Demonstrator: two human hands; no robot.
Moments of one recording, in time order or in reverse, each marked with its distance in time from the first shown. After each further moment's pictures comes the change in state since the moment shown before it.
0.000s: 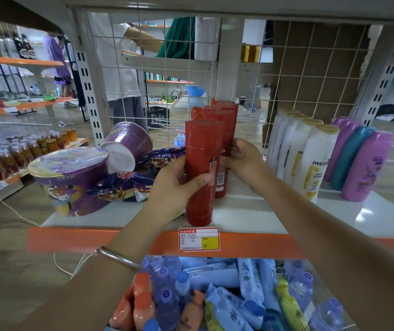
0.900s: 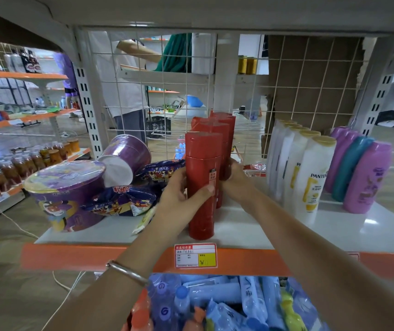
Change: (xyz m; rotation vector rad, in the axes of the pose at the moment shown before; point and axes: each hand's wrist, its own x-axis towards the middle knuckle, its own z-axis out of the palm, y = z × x) left_hand 0.008 -0.011 0.017 -0.041 0.073 -0.083; right_hand 0.000 0.013 0.008 0.032 -0.132 0.076
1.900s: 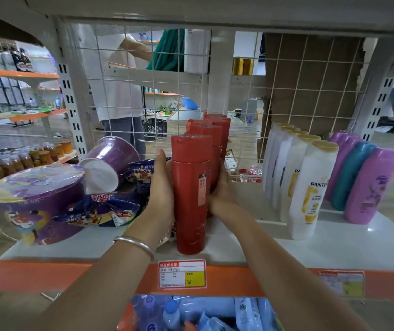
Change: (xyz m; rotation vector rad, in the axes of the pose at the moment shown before) left_hand 0.057 -0.002 0.016 -0.461 0.077 -0.159; right_hand 0.019 0.029 0.029 -0.076 0.192 0.016
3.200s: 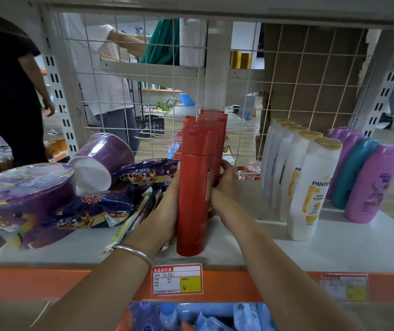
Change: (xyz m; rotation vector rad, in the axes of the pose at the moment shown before) left_hand -0.009 -0.026 0.001 0.081 -0.016 -0.317; right_hand 0.000 -0.004 -0.013 0.144 0.031 0.061
